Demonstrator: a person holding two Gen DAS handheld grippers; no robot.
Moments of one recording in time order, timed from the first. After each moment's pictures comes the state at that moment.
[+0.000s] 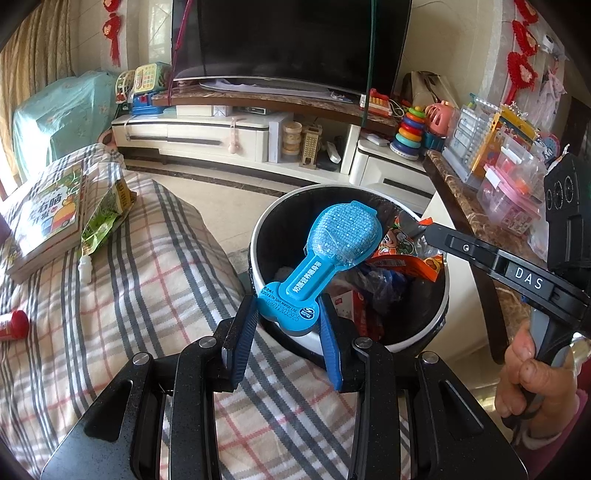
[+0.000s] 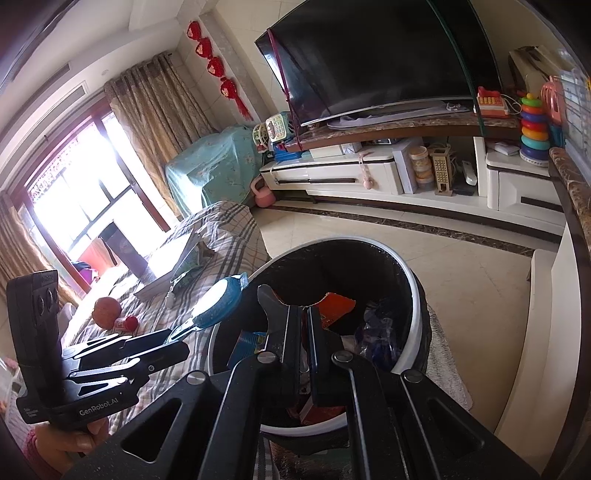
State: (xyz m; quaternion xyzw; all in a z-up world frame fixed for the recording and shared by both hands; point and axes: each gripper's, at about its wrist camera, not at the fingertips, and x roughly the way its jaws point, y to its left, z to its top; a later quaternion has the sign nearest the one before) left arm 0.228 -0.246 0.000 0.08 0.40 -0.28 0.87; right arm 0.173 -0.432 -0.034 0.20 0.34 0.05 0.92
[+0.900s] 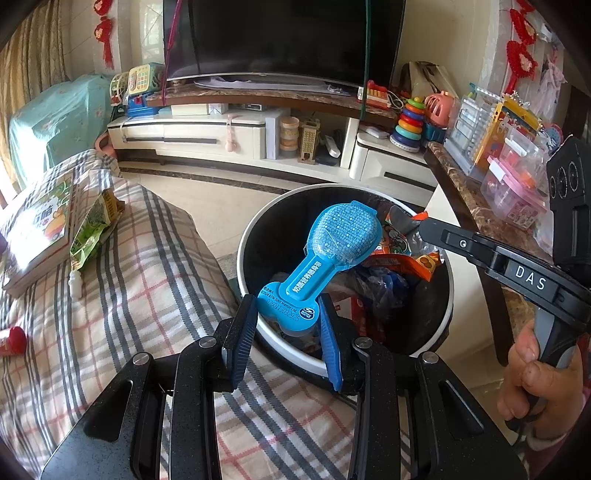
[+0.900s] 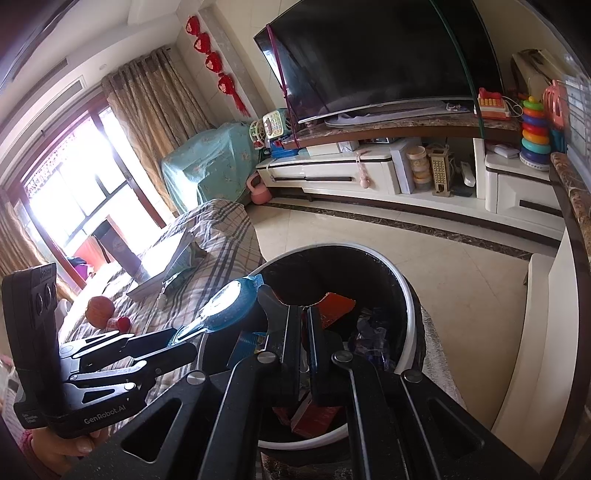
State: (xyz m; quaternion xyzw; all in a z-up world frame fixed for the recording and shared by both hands) left arm 0.237 -0.265 -0.003 0.10 0.41 -0.28 0.86; right arm 0.186 -0.438 -0.034 0.19 0.35 0.04 0.92
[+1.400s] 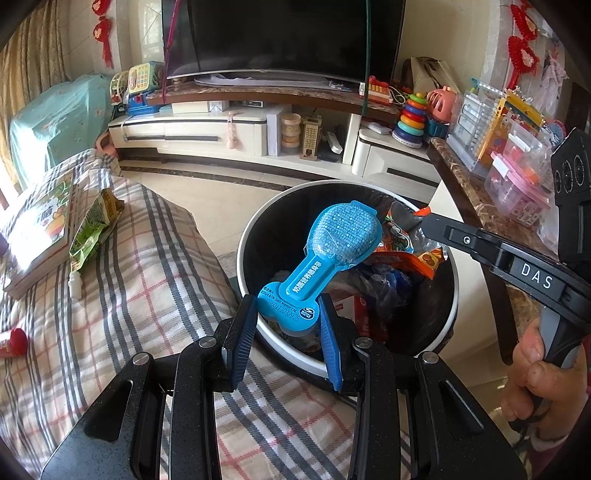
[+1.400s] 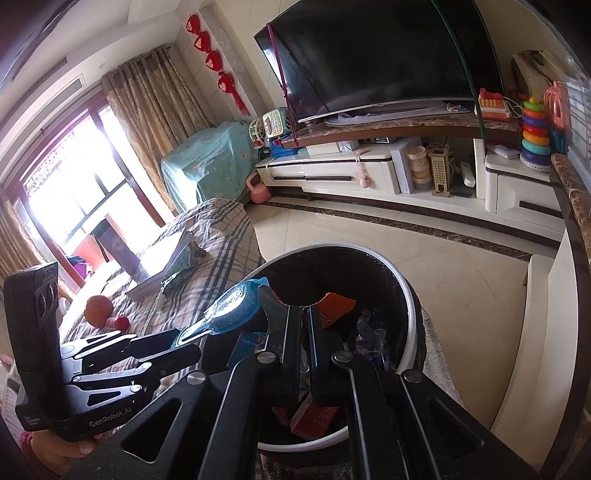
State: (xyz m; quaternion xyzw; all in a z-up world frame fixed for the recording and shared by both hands) left arm 0.241 -0.267 -0.005 0.10 0.41 -0.27 0.86; right arm 0.187 -0.436 -0.034 0.18 0.35 0.04 0.92
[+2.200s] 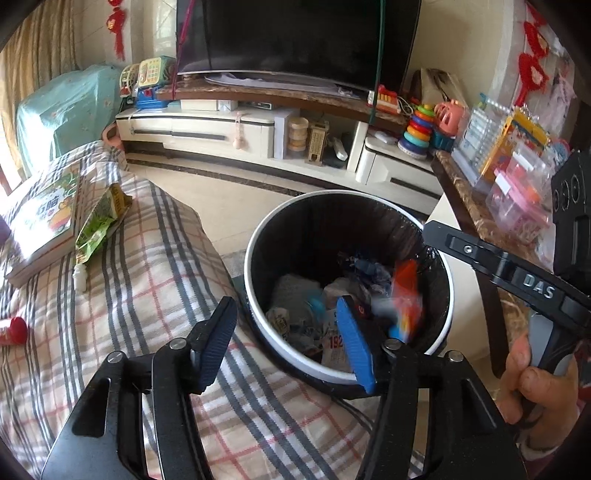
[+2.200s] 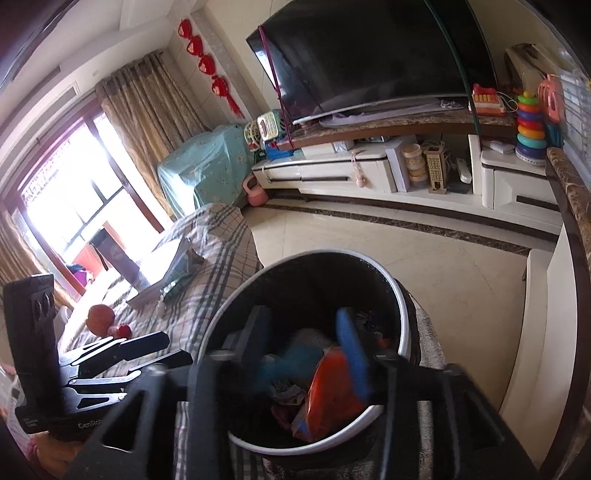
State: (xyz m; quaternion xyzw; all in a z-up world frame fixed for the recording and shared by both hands) left arm 0.240 -0.256 0.003 0.07 0.42 -0.26 0.87; right arm 0.188 -0.444 -0.028 0.20 0.35 0.03 0.91
